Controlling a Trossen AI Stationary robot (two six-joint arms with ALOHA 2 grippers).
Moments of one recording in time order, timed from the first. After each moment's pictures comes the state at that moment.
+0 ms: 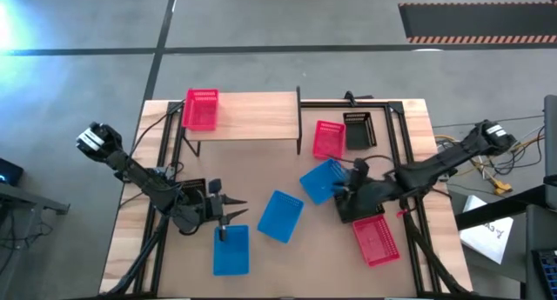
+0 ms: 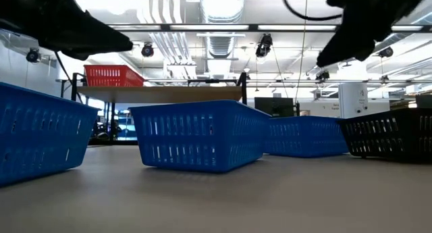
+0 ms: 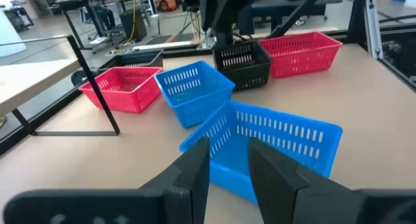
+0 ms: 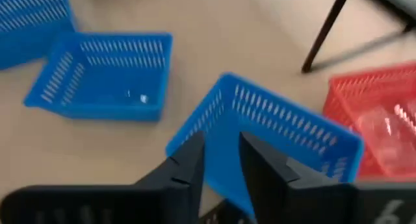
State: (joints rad) left arm -0.68 1.27 0.40 0.57 -0.86 -0.15; right arm 0.41 1.14 0.72 -0.42 0.51 0.59
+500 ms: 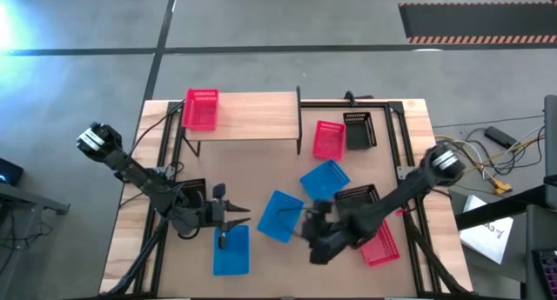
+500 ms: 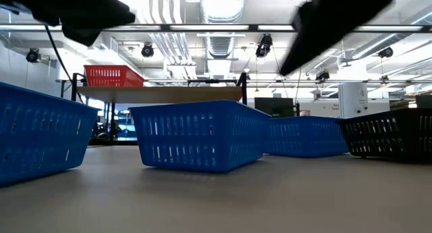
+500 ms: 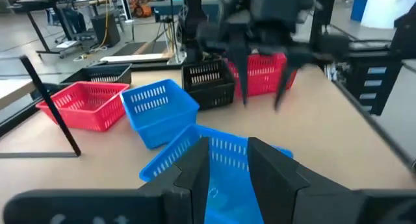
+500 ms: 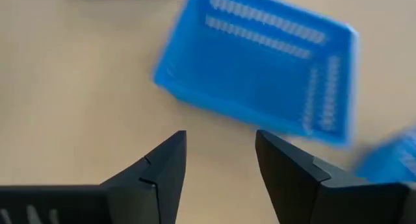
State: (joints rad) left arm -0.70 1.28 0.48 0.56 -0.78 -0.15; right arm 0.56 1.81 1.27 -0.49 0.44 0.51
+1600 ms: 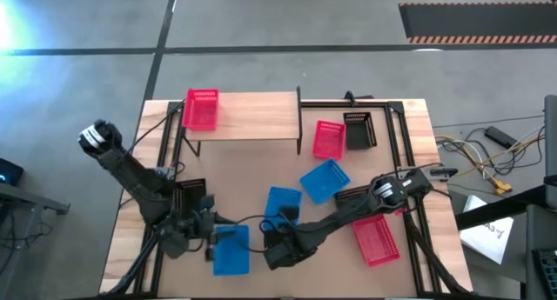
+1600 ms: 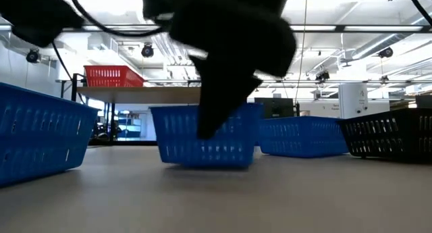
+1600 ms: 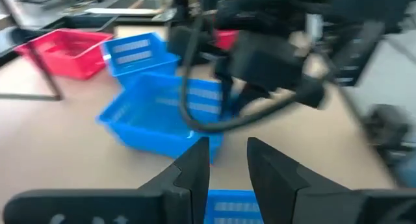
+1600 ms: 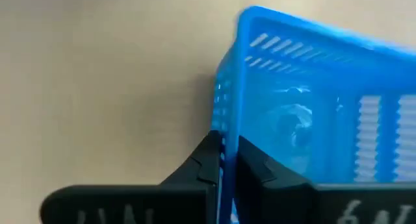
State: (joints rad) left arm -0.91 1.25 0.57 0.14 -0.90 -0.52; right arm 0.47 2.35 2.00 -1.00 0.42 0.41
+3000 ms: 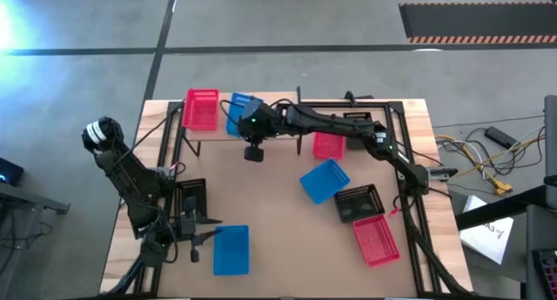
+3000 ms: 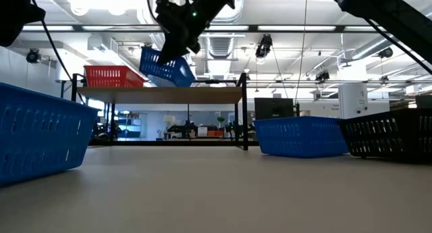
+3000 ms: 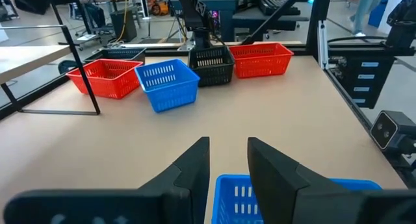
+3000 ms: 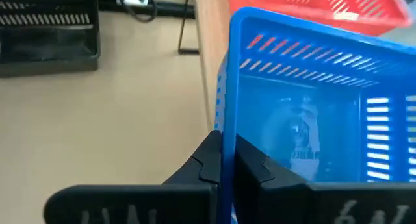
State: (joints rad) left arm -1.11 1.23 0.48 0.15 -1.22 -0.60; right arm -0.19 2.29 2.33 -0.77 0.05 -0.24
